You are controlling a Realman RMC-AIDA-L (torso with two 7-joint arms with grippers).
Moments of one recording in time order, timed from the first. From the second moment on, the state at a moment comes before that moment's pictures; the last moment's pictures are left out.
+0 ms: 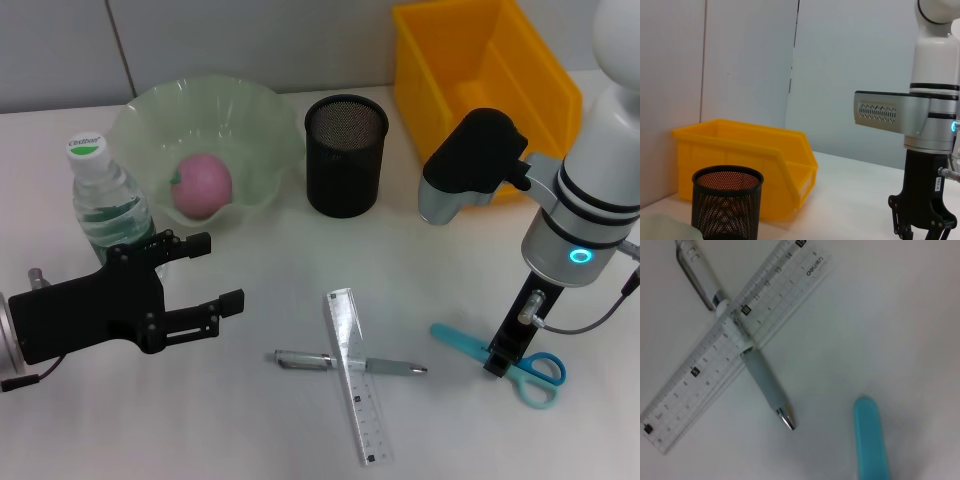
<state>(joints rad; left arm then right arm) -0.43 -2.06 0.87 0.54 1.74 1.57 -1.09 0.76 2.08 -1.50 -1.04 -2.72 -1.64 2.60</state>
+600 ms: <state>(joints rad) -0.44 -2.06 0.86 0.55 1.74 1.57 -1.11 0.75 2.08 -1.50 -1.05 -2.71 -1.64 2.59</state>
